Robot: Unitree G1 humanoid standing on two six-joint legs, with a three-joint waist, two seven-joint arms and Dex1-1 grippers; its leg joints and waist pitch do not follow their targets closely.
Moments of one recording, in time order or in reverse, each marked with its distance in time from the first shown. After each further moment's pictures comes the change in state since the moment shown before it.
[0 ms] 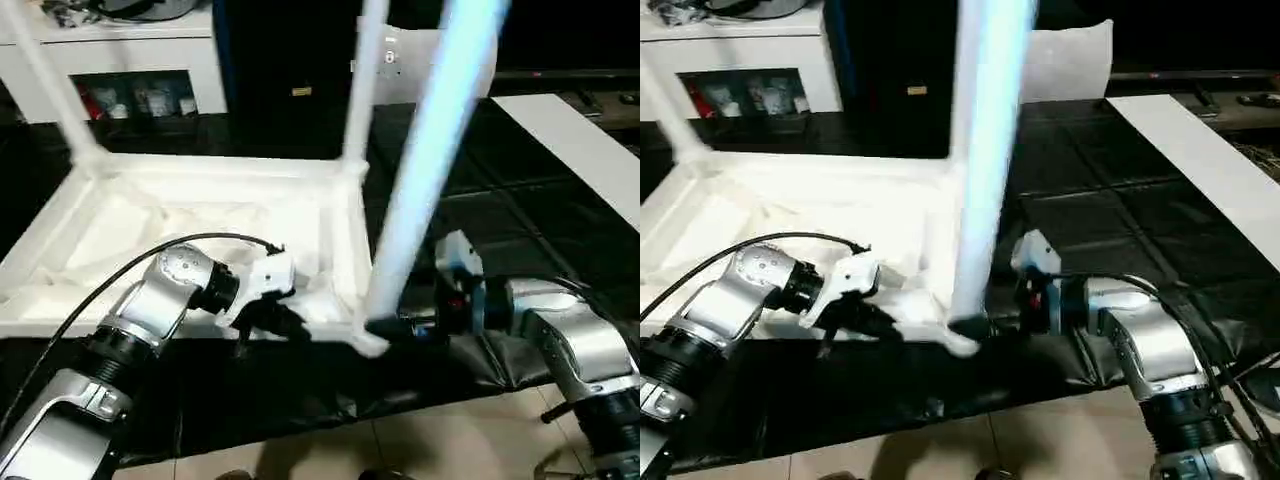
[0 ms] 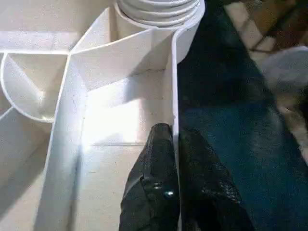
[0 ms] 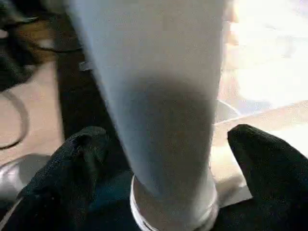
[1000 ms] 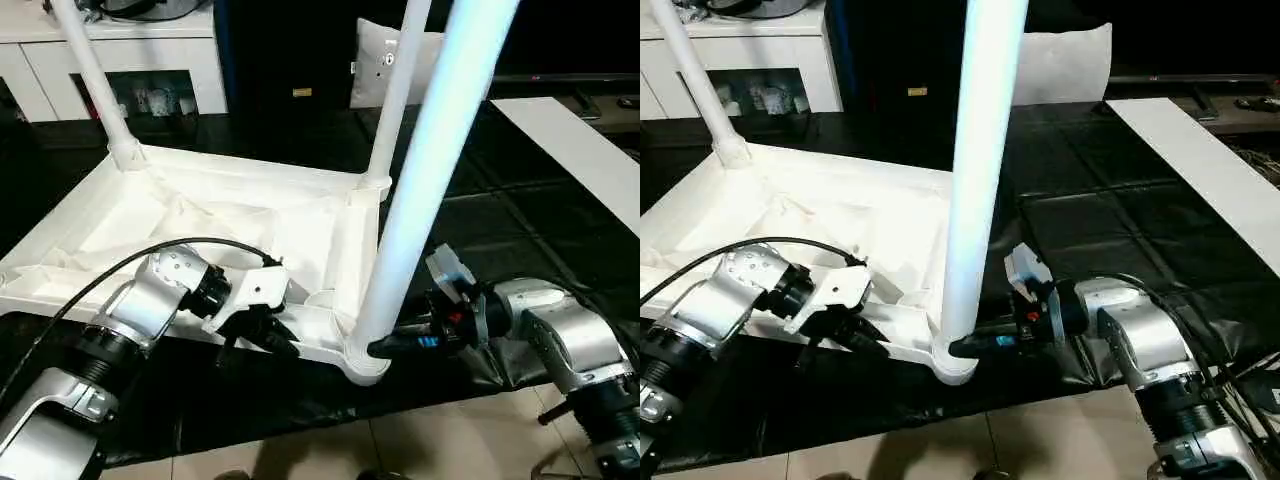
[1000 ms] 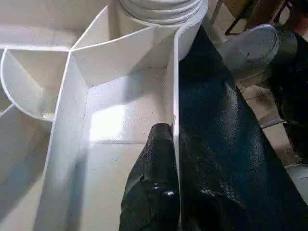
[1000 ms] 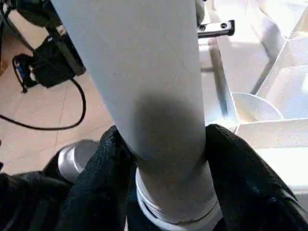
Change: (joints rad) left arm 0.000 0.045 -0.019 -0.012 -0.015 -0.047 -0.091; right arm -0.031 -0.008 0.061 0.044 0.040 0.040 0.141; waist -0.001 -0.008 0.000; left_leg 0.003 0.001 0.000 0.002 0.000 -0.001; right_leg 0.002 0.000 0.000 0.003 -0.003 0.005
